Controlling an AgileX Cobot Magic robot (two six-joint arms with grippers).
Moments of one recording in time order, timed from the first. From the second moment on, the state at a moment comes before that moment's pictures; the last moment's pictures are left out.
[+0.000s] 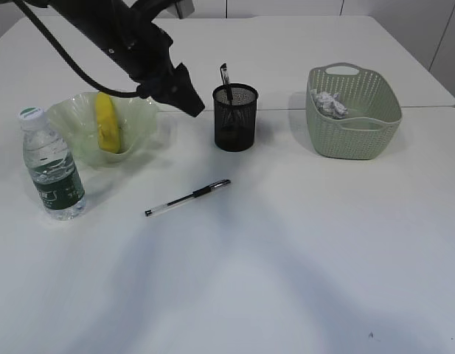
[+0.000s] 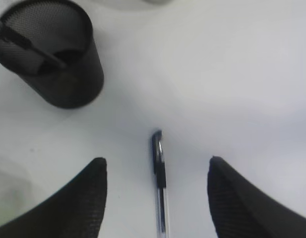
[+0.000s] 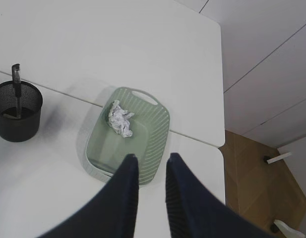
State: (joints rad) left arm -0.30 2.15 -1.95 -0.60 1.02 0.91; right arm 0.45 1.63 -2.00 -0.57 1.22 0.09
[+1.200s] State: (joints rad) left arm -0.39 2.35 -1.95 -0.42 1.10 0.86; right arm 0.45 1.63 -2.00 -0.56 1.21 0.09
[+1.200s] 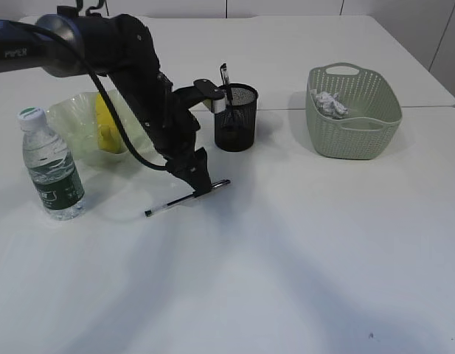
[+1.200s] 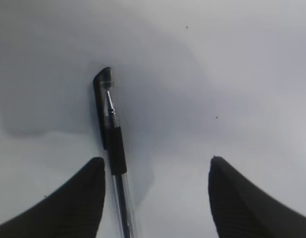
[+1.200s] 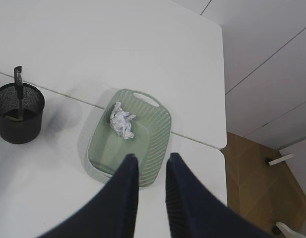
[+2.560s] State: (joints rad) left arm -0.43 2.42 -1.95 -0.37 0.89 0.86; right arm 0.45 1.63 -2.00 -0.56 1.19 0.09
